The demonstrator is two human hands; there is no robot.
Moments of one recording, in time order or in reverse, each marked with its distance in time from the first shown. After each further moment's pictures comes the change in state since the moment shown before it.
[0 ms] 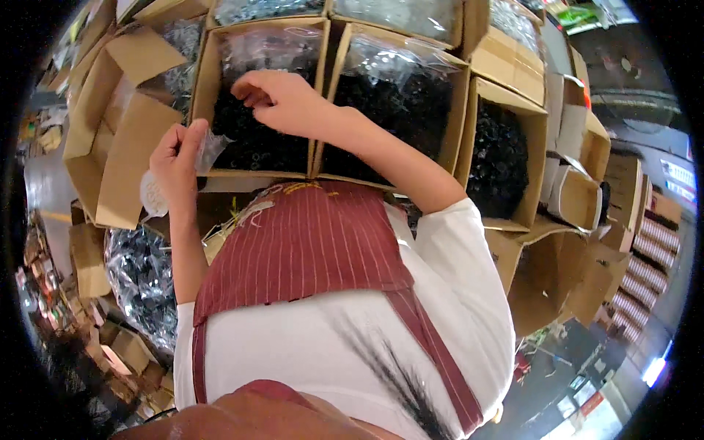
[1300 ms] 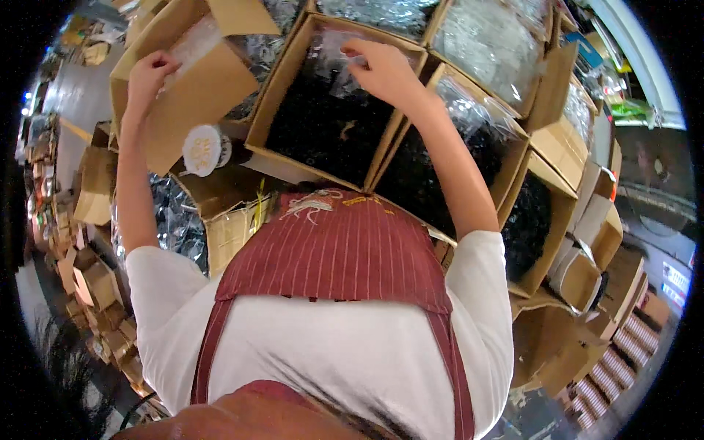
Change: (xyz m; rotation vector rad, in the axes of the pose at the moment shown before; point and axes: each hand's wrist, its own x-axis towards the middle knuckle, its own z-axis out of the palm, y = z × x) left_hand 0.141 -0.071 -0.184 0.625 0.093 0.035; right_hand 0.067 0.024 -0.039 -0.654 0.042 -0.069
